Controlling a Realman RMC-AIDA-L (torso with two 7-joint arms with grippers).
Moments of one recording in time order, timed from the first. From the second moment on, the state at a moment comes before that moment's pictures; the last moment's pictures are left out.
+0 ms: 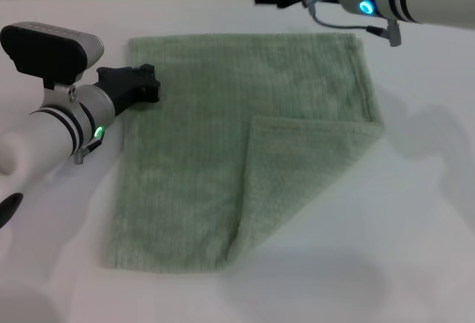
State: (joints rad) left arm -0.70 -2.06 -1.05 -0.30 2.85 0.38 -0.46; right arm 0.62 2.07 -1.67 -1.20 0.59 0.62 -0.29
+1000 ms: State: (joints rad) left arm -0.70 -2.07 -1.04 -0.29 2.85 0.38 -0.46; right arm 0.87 2.08 -1.52 -0.90 0.82 1.12 -0.70
